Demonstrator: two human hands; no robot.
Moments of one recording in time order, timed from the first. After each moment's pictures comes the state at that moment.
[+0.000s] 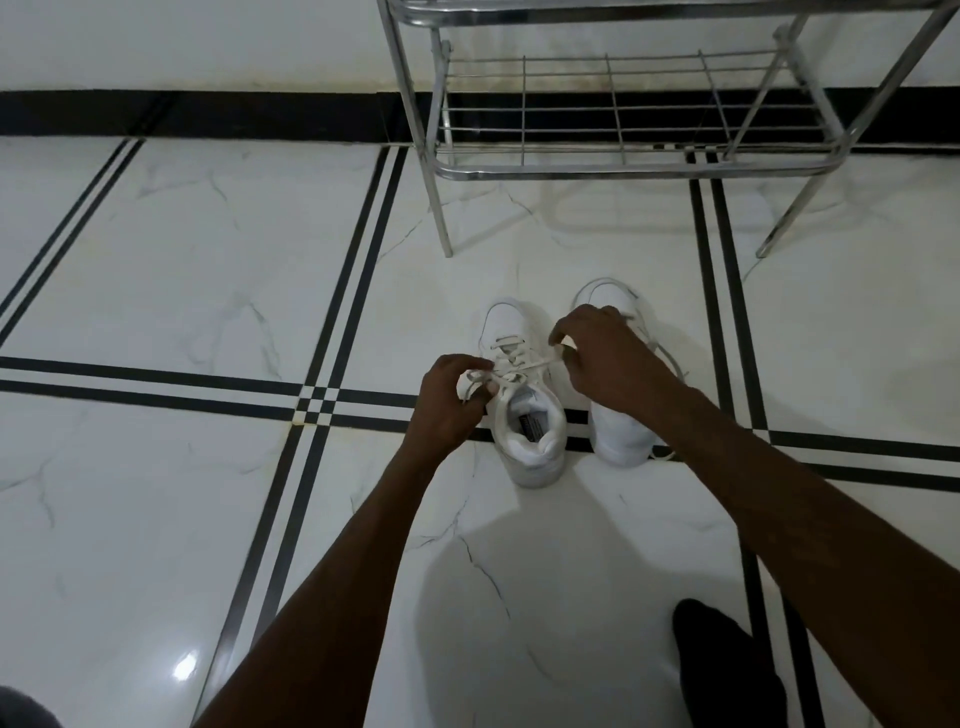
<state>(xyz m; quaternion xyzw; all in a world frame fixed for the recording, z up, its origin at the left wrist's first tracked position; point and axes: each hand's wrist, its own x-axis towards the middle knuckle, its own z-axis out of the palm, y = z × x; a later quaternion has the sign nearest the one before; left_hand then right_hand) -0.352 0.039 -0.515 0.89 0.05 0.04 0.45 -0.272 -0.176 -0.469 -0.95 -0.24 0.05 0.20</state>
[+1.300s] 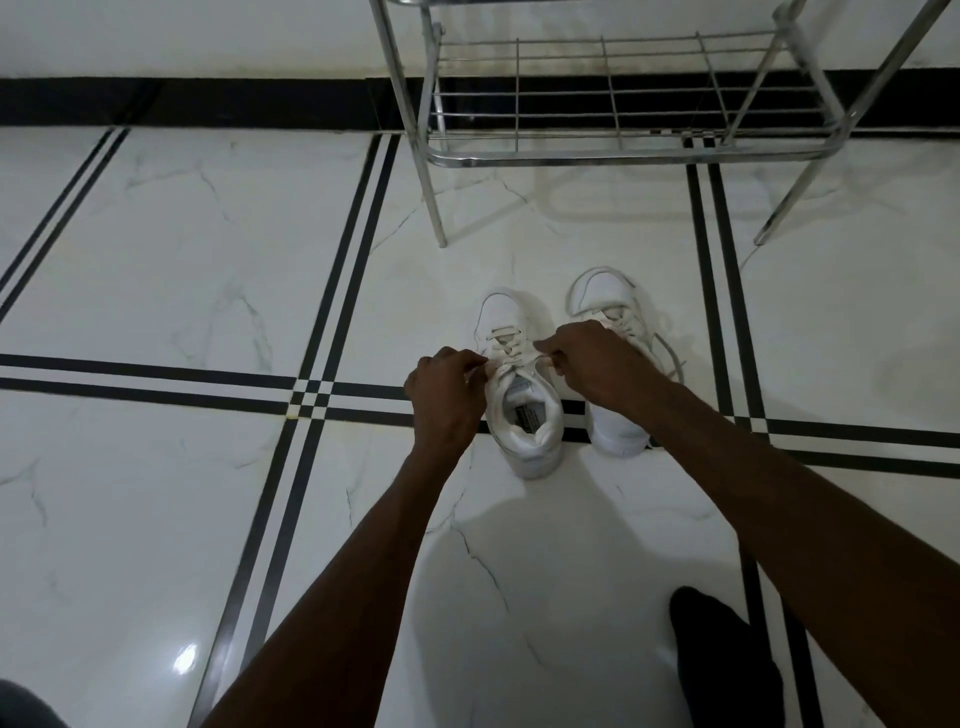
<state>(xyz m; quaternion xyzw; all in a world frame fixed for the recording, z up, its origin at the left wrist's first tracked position) -0.346 0.022 -0.520 0.95 0.13 0.05 0.30 -0.274 -0.170 -0.479 -0.94 -0.27 0.14 0.17</state>
